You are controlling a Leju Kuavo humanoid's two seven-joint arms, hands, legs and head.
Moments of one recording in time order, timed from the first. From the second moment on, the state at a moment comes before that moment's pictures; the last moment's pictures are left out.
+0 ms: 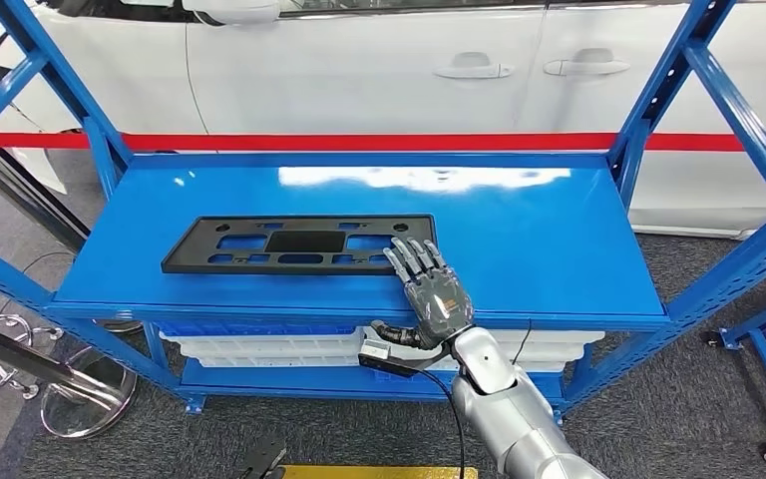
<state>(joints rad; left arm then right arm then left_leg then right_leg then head) -0.18 -0.24 0.71 -0.21 -1.27 -0.07 -0.23 -0.50 0.20 0.25 -0.75 1.48 -0.70 -0.18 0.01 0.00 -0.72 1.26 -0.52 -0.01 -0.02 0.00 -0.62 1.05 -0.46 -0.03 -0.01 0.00</state>
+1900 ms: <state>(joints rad) -0.20 -0.24 0.69 -0.21 -1.25 -0.05 -0.23 -0.62 0.20 0.33 -0.63 1.49 -0.61 0.05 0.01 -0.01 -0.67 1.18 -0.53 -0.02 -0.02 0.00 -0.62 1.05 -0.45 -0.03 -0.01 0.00</state>
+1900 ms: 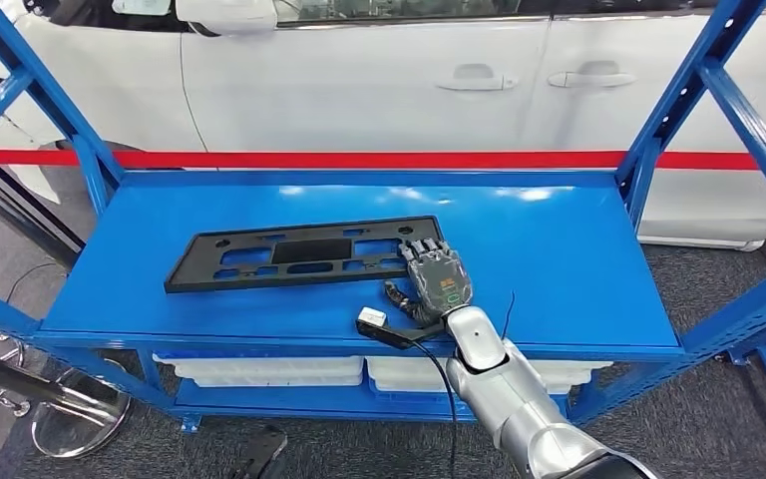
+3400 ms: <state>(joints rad) -0.19 -0.24 0.69 -0.21 -1.20 -0.01 -0.25 -0.44 0.22 0.17 -1.04 0.90 -0.51 -0.37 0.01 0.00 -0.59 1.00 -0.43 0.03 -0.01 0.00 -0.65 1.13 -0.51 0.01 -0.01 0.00</state>
